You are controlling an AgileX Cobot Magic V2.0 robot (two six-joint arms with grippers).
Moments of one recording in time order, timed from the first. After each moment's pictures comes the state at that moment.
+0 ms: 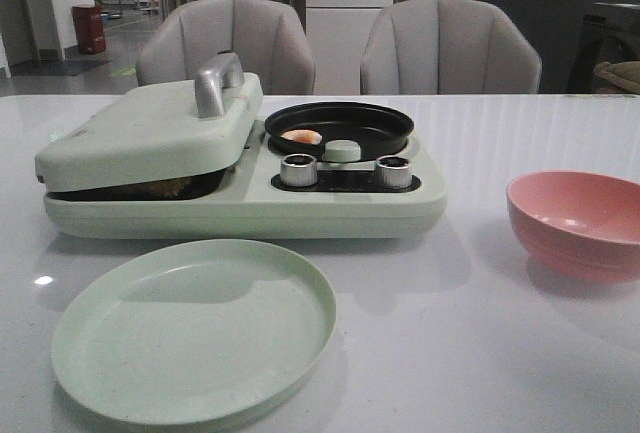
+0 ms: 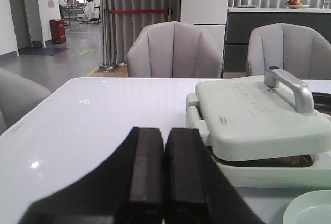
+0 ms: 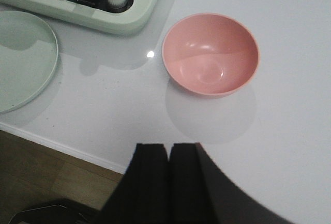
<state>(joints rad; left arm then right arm) -0.04 0.00 0.00 0.03 0.03 -0.08 0.26 0.60 -0.74 0.07 0.93 -0.02</state>
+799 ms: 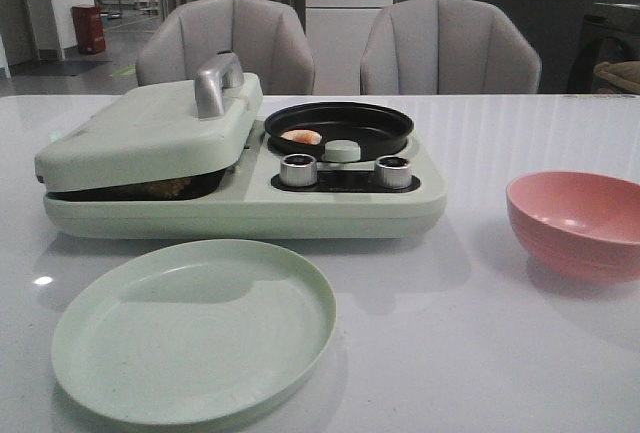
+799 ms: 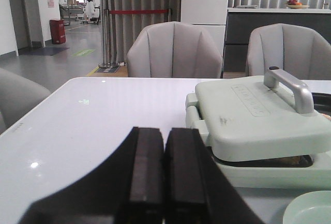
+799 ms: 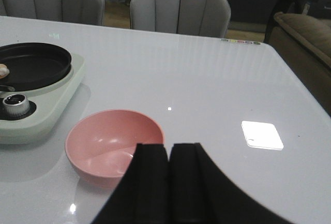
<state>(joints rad) -0.04 0.00 0.00 0.03 0.03 -0.08 -0.01 0.09 -0.17 0.00 0.28 -0.03</state>
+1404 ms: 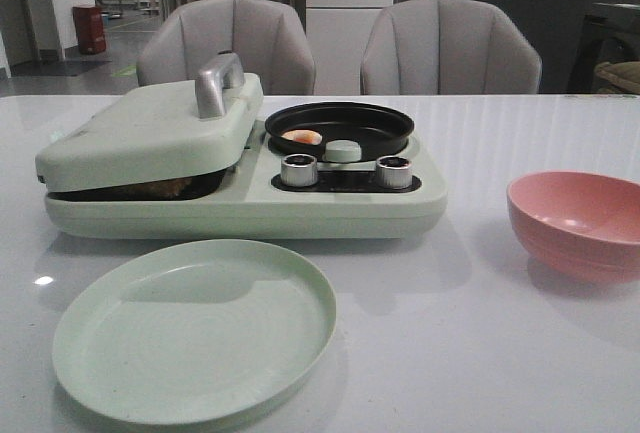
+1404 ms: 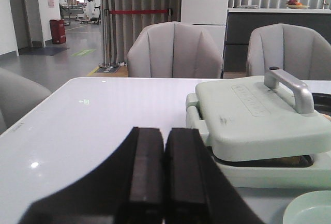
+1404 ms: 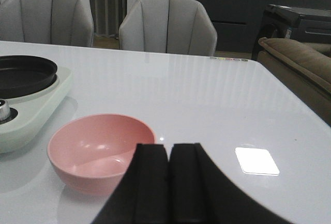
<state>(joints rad) -0.04 0.00 0.00 0.03 0.03 -0.08 -0.05 -0.01 0.03 0.02 0.08 -0.03</state>
